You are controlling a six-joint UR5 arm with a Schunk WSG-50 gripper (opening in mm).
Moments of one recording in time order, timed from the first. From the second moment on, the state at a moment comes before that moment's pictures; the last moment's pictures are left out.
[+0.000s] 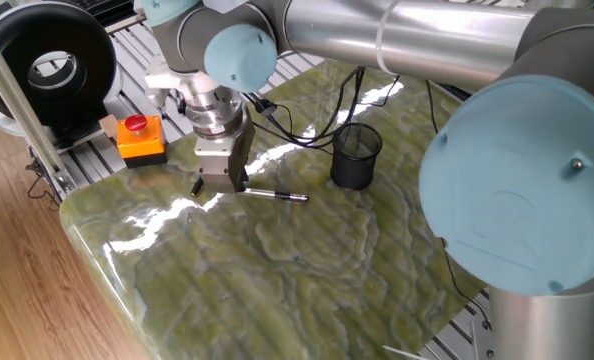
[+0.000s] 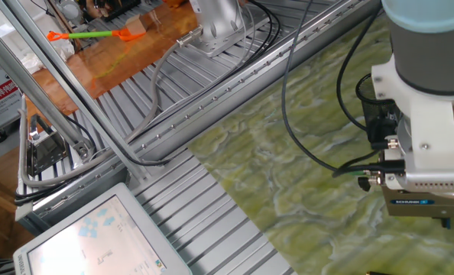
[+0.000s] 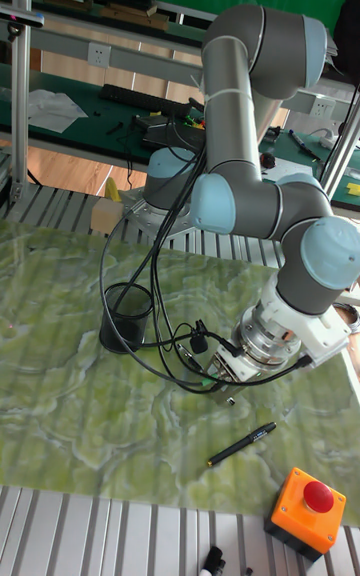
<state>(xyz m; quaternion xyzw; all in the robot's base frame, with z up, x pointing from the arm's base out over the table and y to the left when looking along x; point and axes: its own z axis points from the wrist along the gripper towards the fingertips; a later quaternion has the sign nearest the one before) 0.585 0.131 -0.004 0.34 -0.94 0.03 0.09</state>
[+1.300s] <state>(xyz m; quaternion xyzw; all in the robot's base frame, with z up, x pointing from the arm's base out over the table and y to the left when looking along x) 0.557 0.111 0.008 0.32 -0.93 0.07 0.18</state>
